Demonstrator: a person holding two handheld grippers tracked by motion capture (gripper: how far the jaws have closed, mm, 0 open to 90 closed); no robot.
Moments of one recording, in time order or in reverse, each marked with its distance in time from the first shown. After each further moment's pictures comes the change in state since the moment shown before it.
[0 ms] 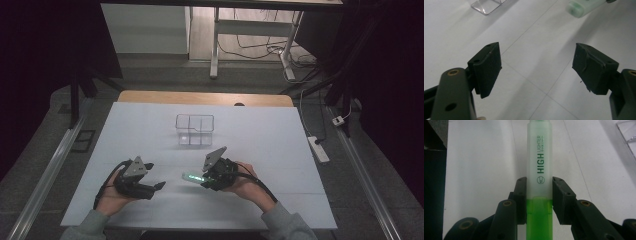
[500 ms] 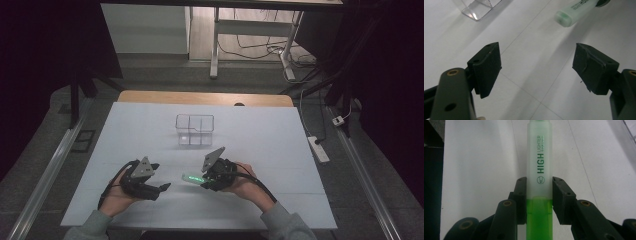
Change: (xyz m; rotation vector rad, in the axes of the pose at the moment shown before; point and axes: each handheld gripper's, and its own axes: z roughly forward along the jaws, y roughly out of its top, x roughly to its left) left arm -0.009 0.012 0.008 0.020 -0.018 0.062; right arm -0.001 -0.001 0.005 0.017 0.009 0.004
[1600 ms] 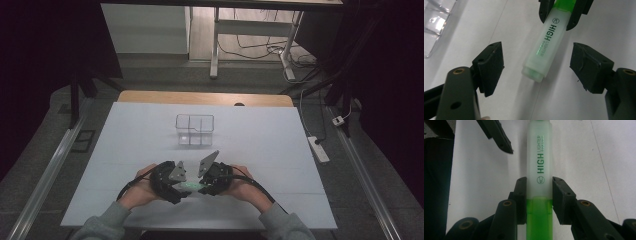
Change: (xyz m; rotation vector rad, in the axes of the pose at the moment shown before) left arm -0.030 0.055 0.045 0.198 -0.139 0.278; right arm 0.005 0.003 0.012 0.030 0.071 -0.068
